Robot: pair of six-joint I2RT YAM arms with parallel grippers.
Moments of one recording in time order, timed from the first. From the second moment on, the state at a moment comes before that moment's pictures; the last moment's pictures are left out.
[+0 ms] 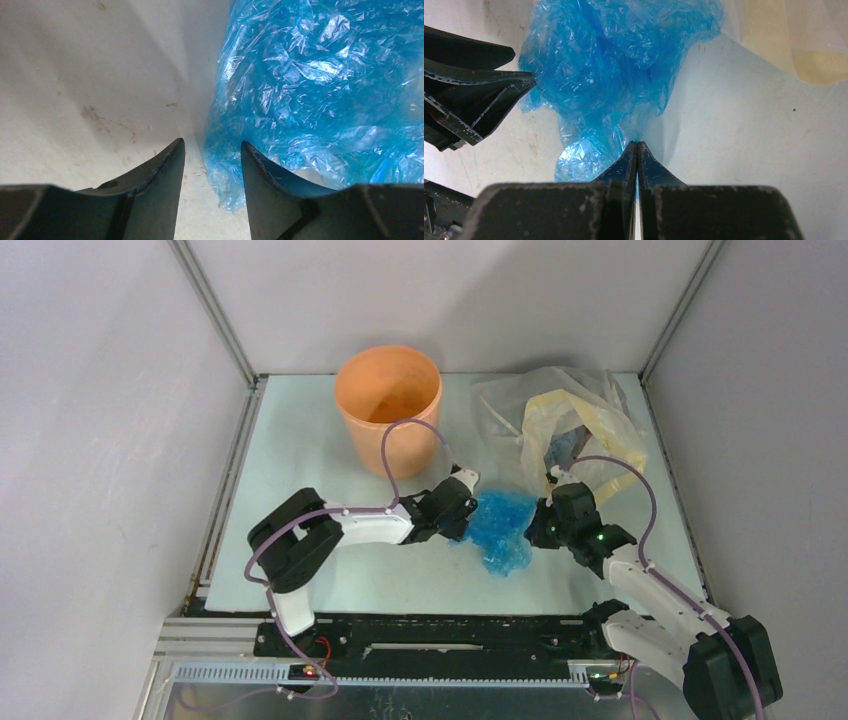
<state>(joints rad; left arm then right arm) -0.95 1.79 0.99 -0.04 -0.22 -0.34 0.42 0.96 0.48 -0.33 -0.06 0.50</state>
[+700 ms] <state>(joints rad) -0.95 1.64 0.96 -0.09 -0.27 -0.38 0.36 0.79 0.46 -0.39 0.06 0.52</state>
